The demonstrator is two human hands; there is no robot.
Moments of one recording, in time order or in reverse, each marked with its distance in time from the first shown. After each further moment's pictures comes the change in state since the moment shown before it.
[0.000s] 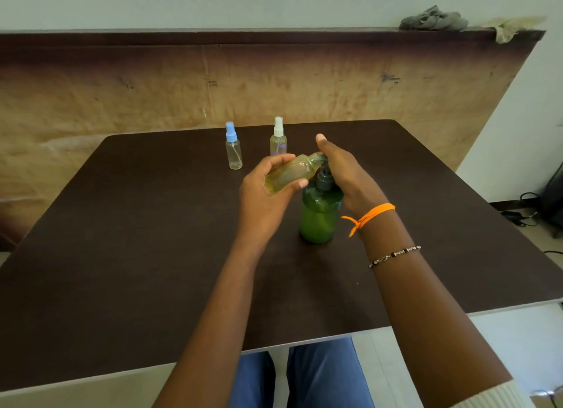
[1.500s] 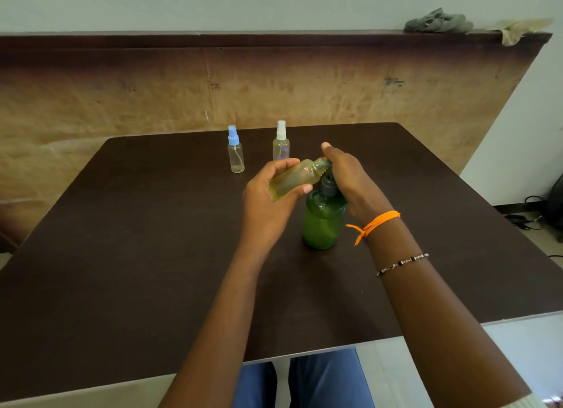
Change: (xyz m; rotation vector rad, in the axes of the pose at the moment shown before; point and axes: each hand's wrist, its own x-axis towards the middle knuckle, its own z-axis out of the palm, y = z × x) left_hand 0.003 -0.003 0.000 -0.002 -0.004 0.004; right_hand 0.000 -0.005 0.003 0.028 0.080 0.017
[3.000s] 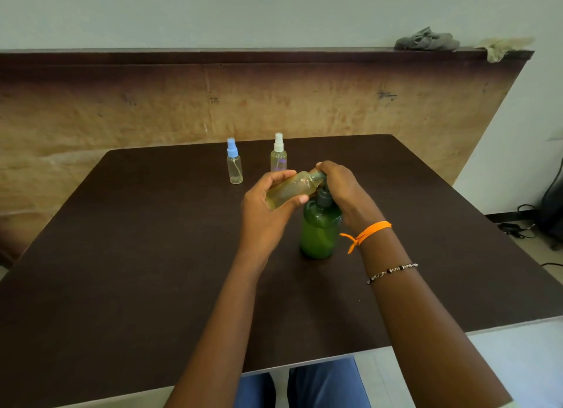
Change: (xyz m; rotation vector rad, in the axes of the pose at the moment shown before) left_hand 0.002 0.000 -0.002 -0.070 -0.008 -0.026; right_hand 0.002 -0.001 0.004 -0.033 0.009 0.018
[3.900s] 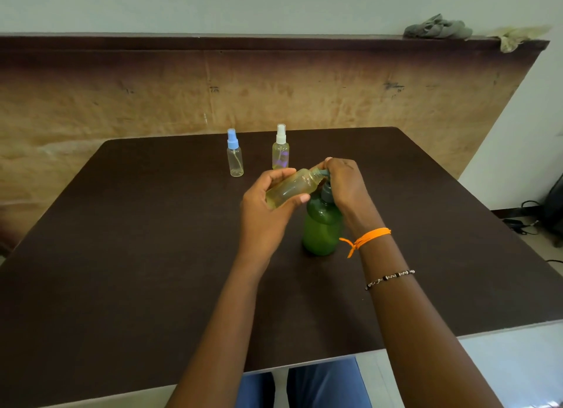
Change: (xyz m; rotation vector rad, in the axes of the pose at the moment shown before) left_hand -0.004 -0.007 0.001 -0.021 0.036 -0.005; right_hand 0.003 0.010 0.003 -0.017 0.110 -0.147
